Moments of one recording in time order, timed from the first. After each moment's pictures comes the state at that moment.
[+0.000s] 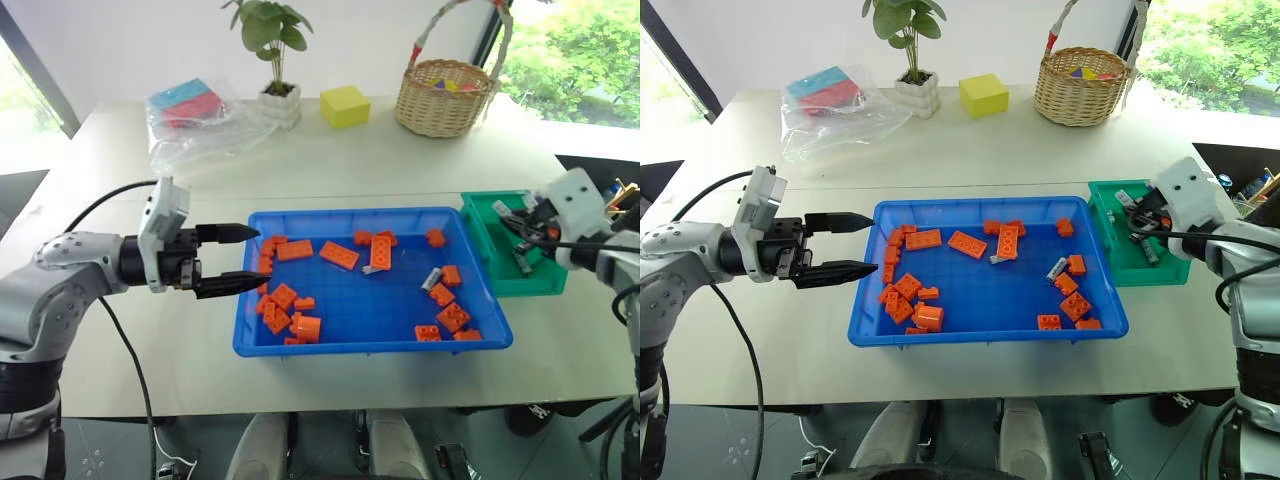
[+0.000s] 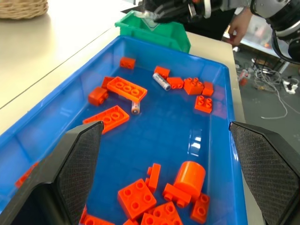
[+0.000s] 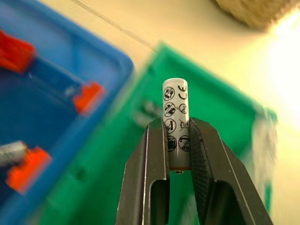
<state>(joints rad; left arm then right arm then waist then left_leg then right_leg) -0.38 0.86 0.15 -0.30 -0.80 0.74 -1.13 -0.27 -0.88 -0.31 -0.13 0.17 0.71 0.70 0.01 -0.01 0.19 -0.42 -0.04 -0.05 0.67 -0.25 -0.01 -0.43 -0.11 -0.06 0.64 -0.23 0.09</state>
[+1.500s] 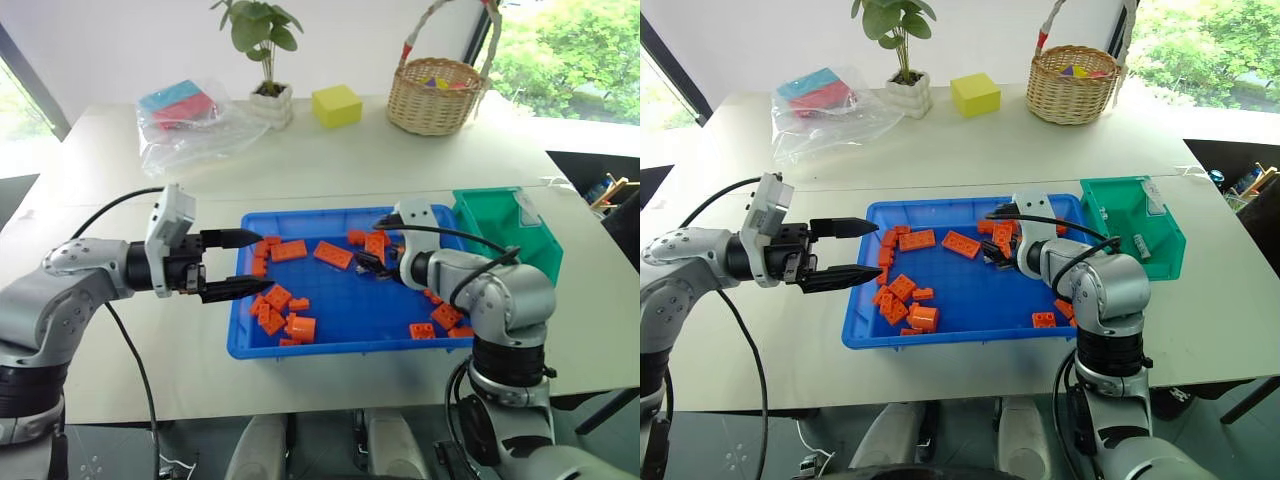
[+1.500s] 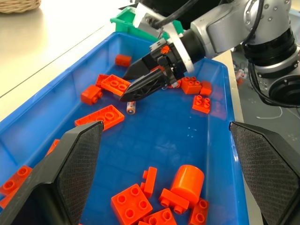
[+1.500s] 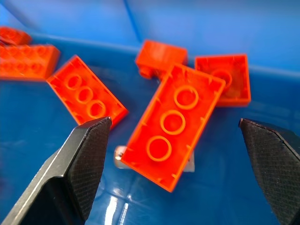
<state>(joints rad) -0.33 0.85 0.16 -0.32 -0.80 0.73 -1.11 -0.56 -0.21 -0.08 -0.35 0.31 1.47 0.17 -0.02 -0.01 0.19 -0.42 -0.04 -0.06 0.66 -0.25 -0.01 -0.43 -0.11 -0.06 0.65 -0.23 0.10</state>
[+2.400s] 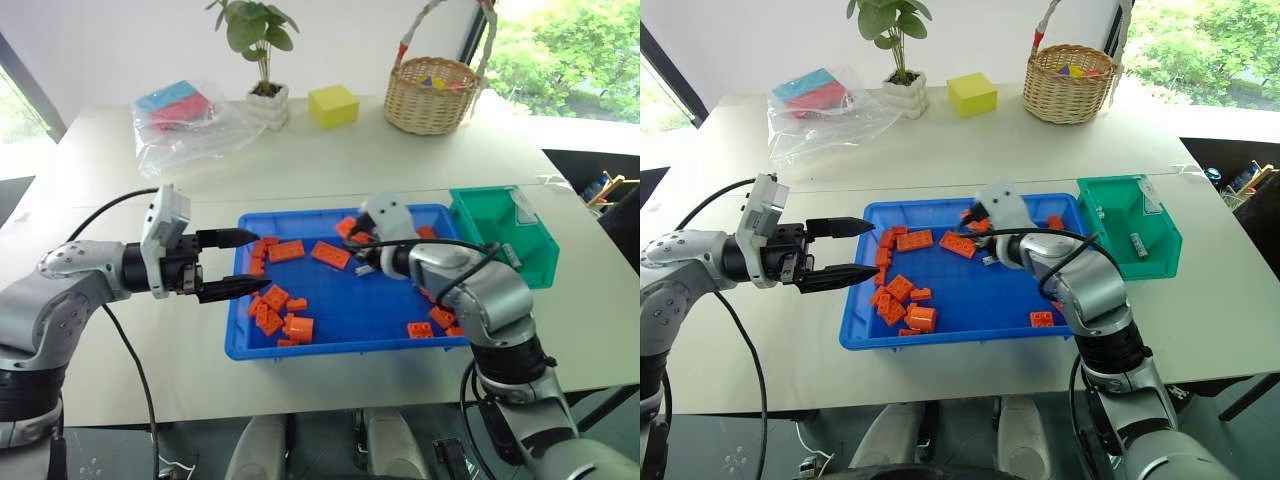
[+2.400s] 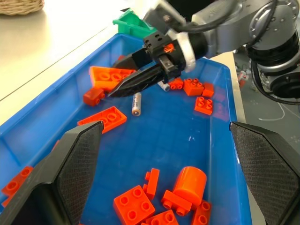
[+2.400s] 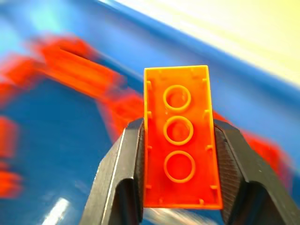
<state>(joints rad) -0.33 0.84 0.17 -0.32 -0.80 0.73 -1.11 -0.63 -0.33 0.24 -0.36 0.28 1.15 0.36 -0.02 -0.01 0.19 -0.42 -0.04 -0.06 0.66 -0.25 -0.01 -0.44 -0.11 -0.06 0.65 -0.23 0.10</state>
